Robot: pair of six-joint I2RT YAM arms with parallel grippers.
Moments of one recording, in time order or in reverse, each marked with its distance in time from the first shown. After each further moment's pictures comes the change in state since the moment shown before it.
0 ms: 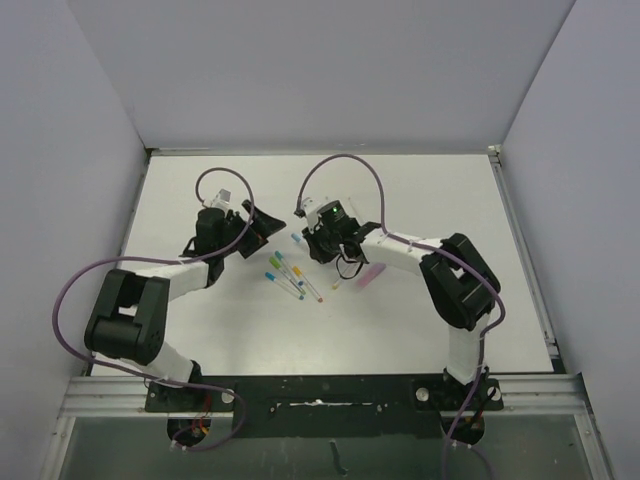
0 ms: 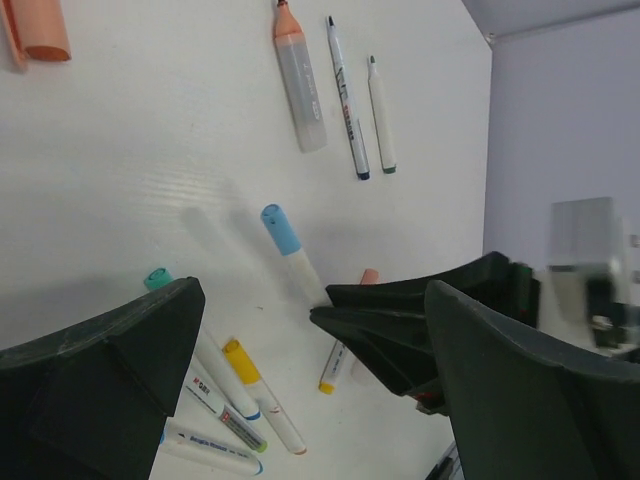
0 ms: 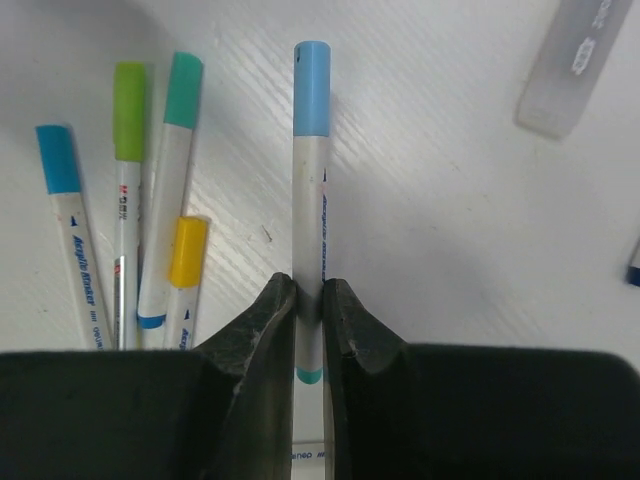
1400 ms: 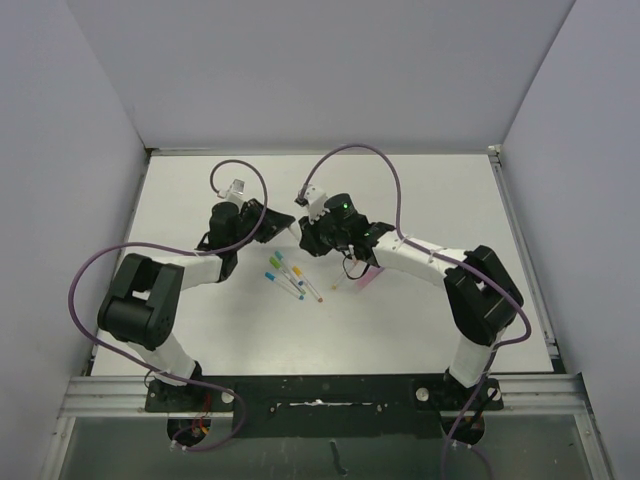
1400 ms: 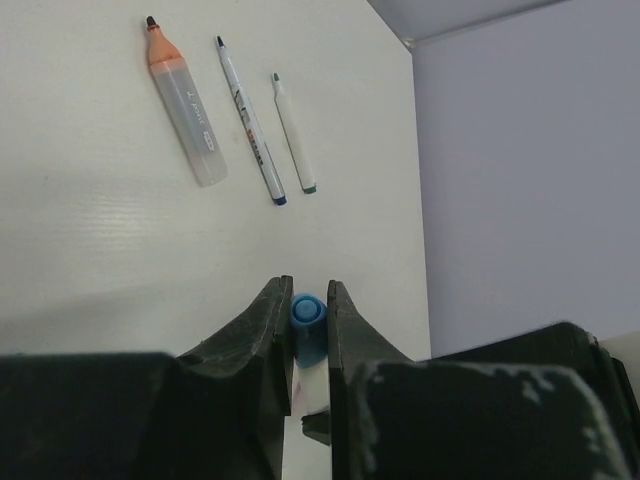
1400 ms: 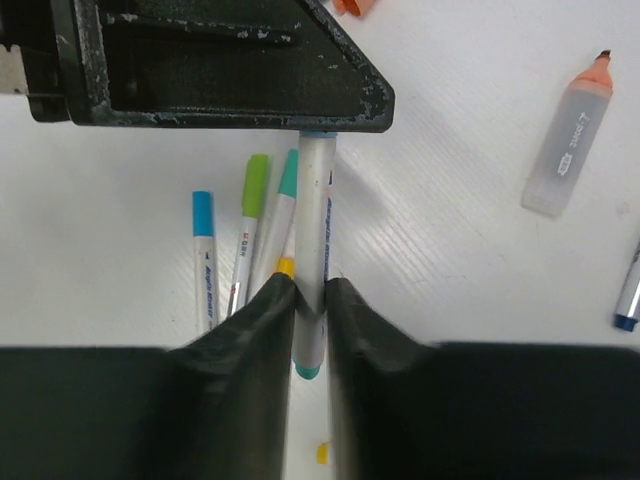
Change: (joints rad) left arm -0.101 0.137 0.072 0.212 -0.012 -0.104; right arm 0.008 -0.179 -0.053 0.112 -0.102 0.061
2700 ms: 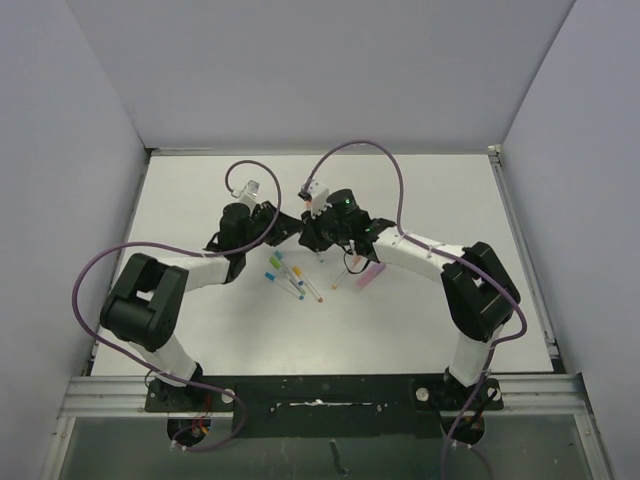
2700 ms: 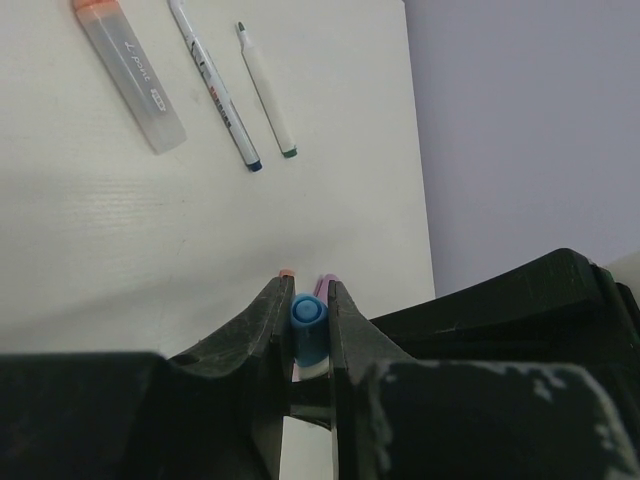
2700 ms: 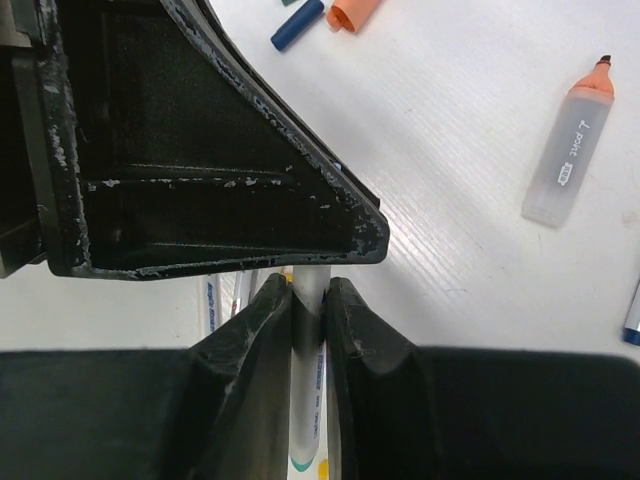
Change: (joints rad) left arm -0.074 0.000 0.007 -0.008 0.010 0.027; right arm -0.028 0.028 0.021 0.018 -0.042 0.047
